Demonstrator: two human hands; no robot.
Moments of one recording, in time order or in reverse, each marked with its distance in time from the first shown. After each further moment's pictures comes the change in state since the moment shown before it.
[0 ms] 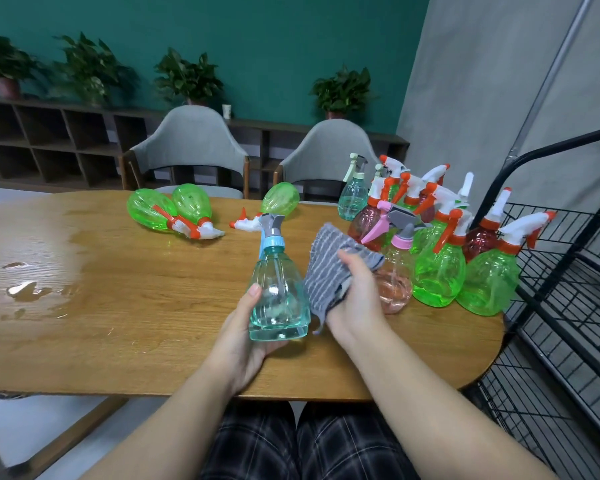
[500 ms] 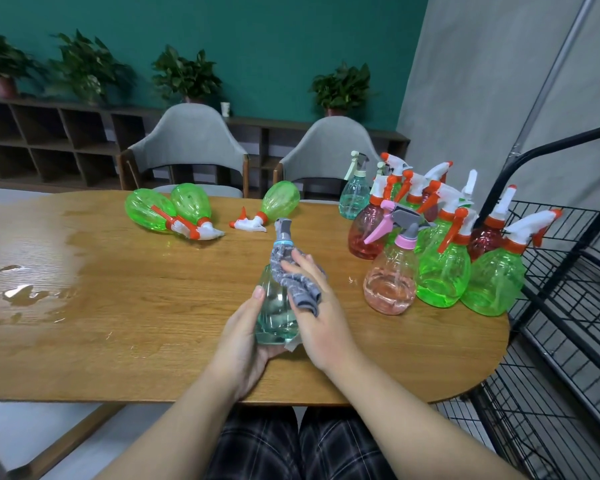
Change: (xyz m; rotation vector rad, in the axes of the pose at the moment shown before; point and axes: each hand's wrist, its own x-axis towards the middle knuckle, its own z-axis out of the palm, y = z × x) left_hand 0.001 -0.002 0.000 0.052 0.000 0.029; right_hand 0.011 0.045 -0.022 -1.060 -0.377 -0.653
